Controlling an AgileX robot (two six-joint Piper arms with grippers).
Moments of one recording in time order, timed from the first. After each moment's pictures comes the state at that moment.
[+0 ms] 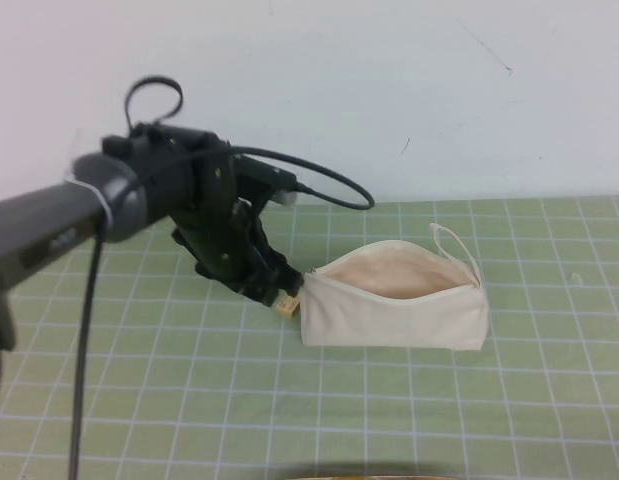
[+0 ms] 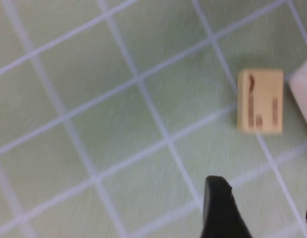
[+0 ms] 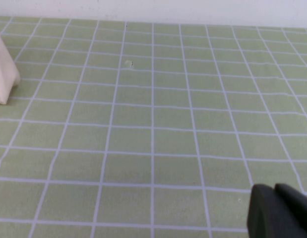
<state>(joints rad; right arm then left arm) -0.09 -0.02 0.03 -0.03 0.41 -0.05 -0.39 2.03 -1.61 -0.07 0.86 0.16</state>
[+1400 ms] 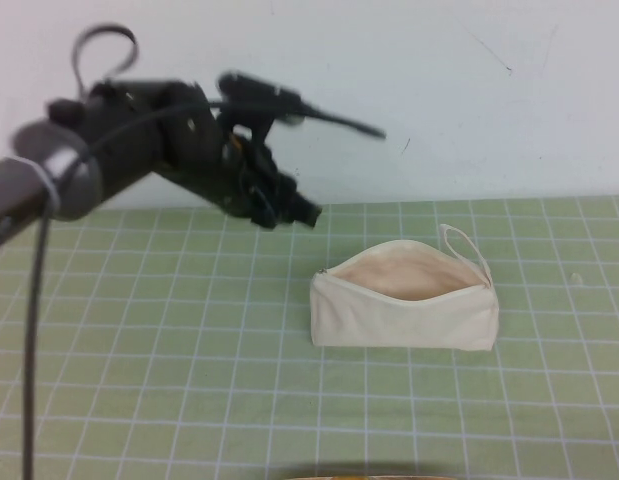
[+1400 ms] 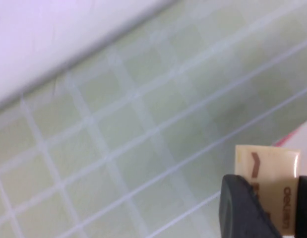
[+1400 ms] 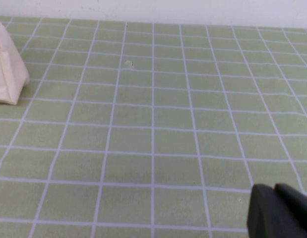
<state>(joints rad) -0.09 -0.02 0.03 -0.03 0.41 -0.05 -0.40 1.91 -1.61 -0.20 0.68 0.27</state>
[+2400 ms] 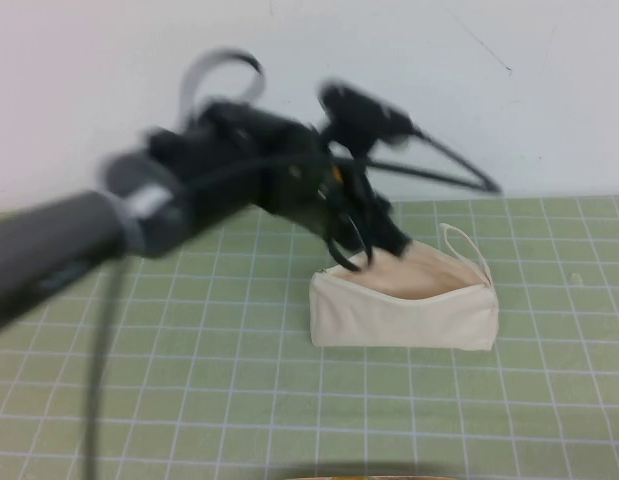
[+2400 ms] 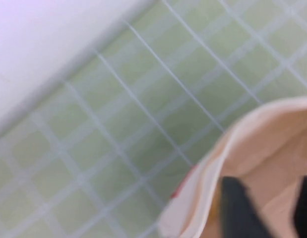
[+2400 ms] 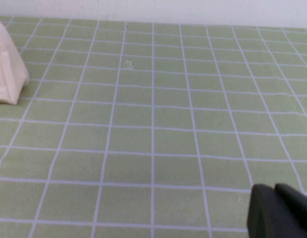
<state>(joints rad) -0.09 -0.02 0.03 -0.03 0.41 -0.05 -0.62 1.89 -1.60 -0.03 0.60 0.12</state>
